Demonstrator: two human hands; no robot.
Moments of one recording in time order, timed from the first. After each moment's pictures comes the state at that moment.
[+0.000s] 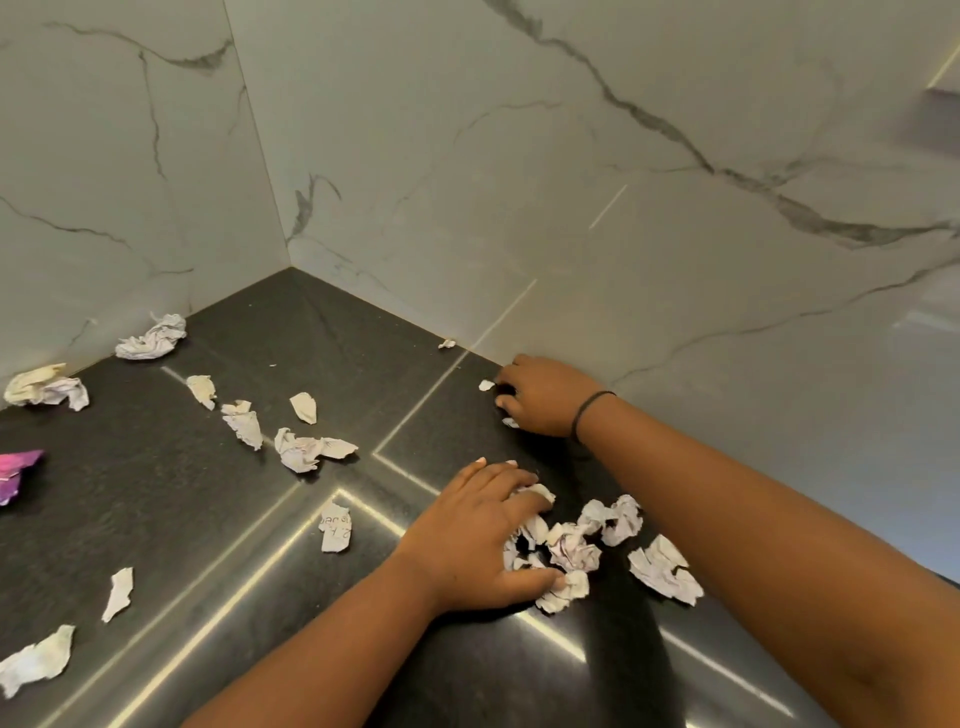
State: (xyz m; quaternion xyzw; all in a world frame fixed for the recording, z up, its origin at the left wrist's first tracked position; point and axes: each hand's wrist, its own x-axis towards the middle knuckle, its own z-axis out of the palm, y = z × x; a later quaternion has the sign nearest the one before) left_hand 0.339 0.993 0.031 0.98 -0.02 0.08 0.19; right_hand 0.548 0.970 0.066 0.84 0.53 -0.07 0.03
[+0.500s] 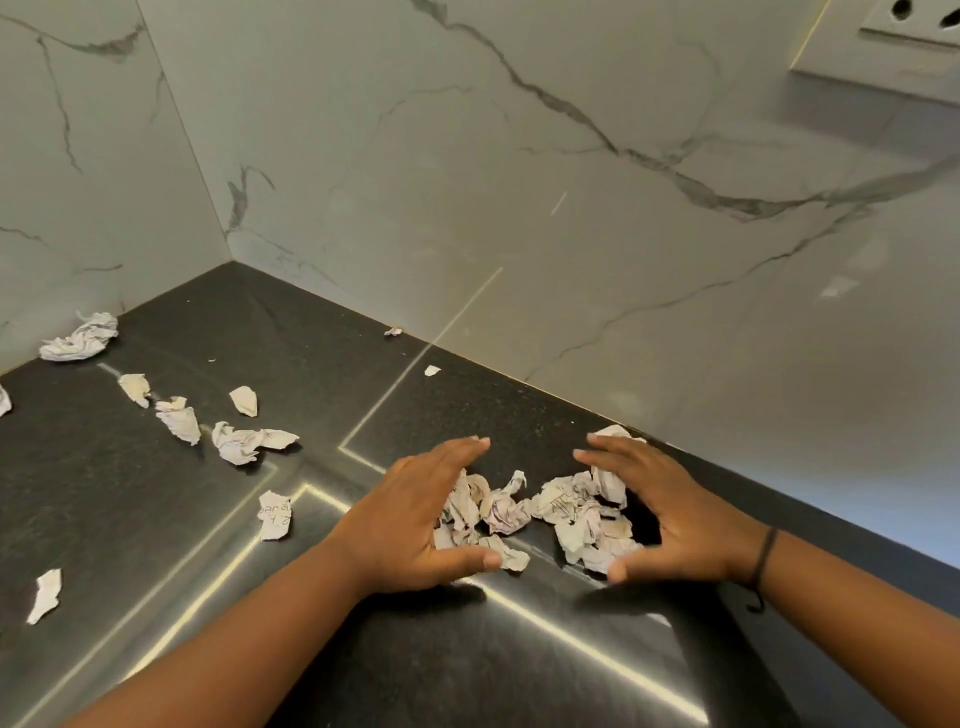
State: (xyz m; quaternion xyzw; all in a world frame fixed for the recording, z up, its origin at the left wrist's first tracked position) left_hand 0.329 0.994 0.039 0.96 -0.02 0.06 0.28; right_hand 0.515 0.737 0.065 0.82 0.53 -0.15 -0.15
